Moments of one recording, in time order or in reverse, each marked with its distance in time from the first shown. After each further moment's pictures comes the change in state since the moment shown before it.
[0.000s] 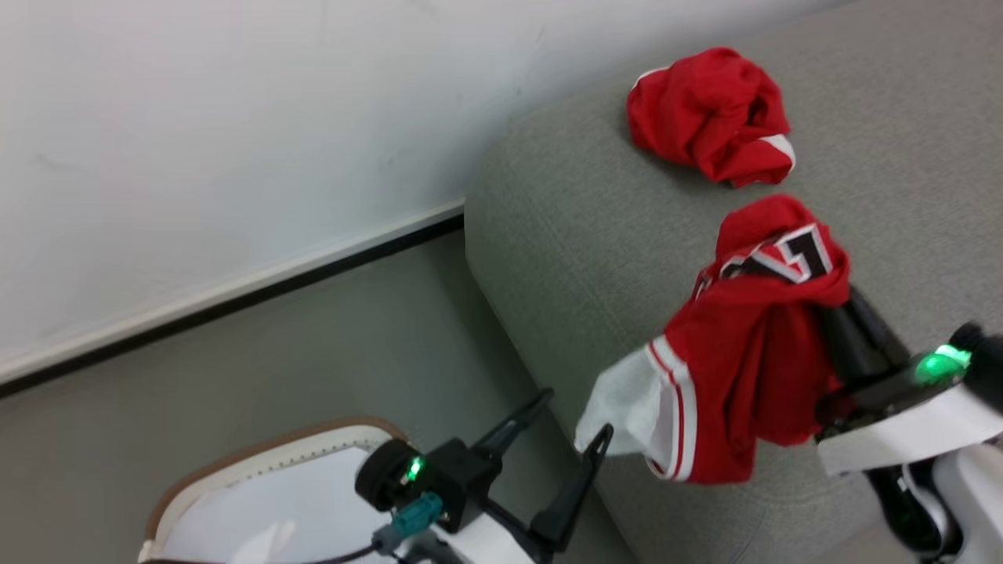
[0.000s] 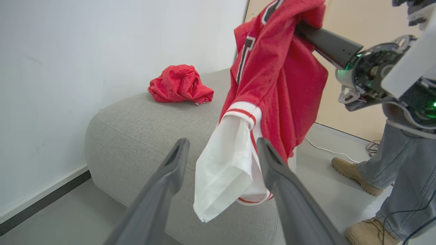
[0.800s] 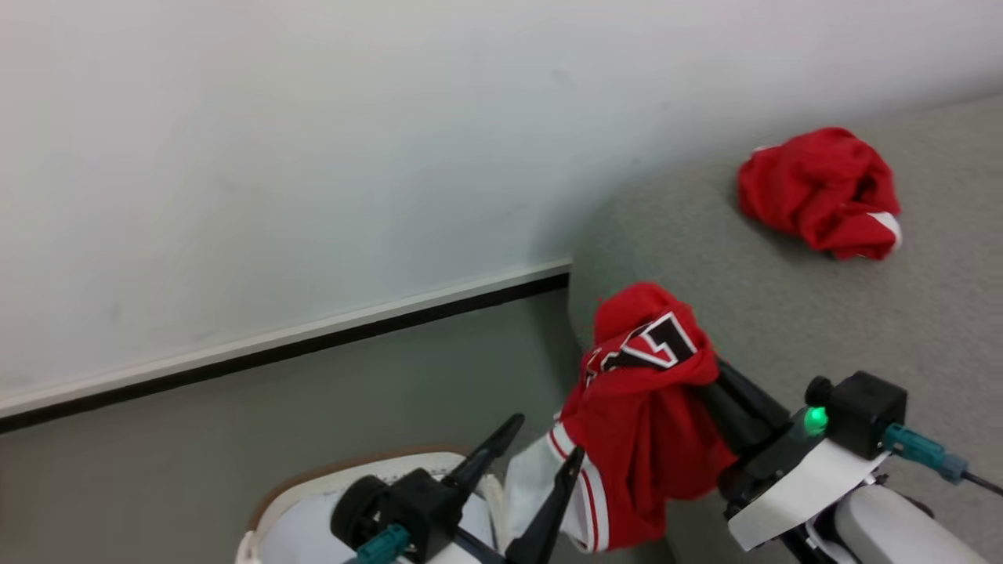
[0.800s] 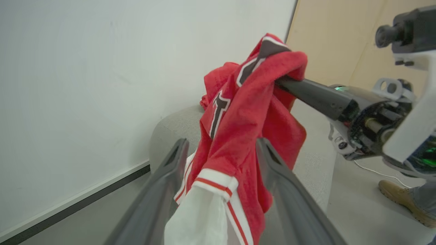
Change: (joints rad) left arm 0.083 0.025 0.064 -0.075 -0.017 0.001 0.014; right arm -0.057 0.019 0.289 0.068 0.021 0.000 0.008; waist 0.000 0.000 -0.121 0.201
